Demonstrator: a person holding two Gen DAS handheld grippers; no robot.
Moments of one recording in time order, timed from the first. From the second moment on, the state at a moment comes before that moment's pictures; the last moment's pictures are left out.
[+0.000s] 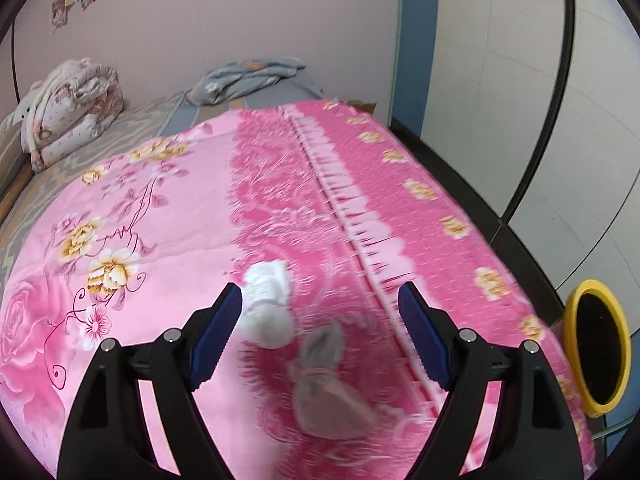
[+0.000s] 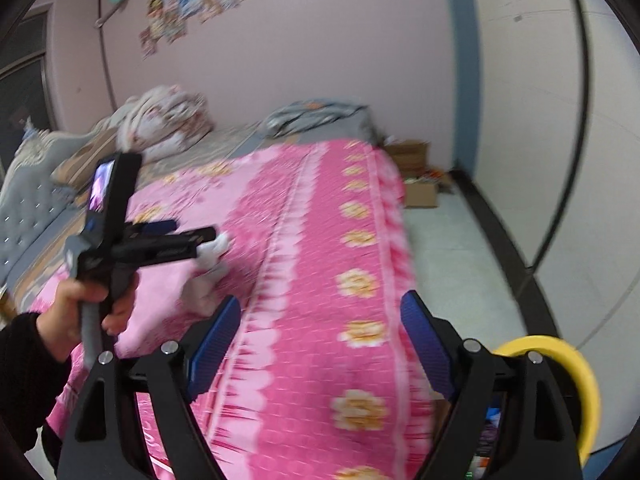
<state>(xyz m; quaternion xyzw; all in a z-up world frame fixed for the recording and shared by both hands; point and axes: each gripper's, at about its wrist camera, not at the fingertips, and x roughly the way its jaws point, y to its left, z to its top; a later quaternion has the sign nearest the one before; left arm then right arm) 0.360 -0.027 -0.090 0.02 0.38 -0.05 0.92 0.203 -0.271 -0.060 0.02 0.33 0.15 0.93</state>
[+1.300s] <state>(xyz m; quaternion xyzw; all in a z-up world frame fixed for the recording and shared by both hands) 0.414 0.039 -0.173 -0.07 0.45 -0.14 0.88 0.301 -0.092 -0.176 -0.02 0.45 0.31 0.84</state>
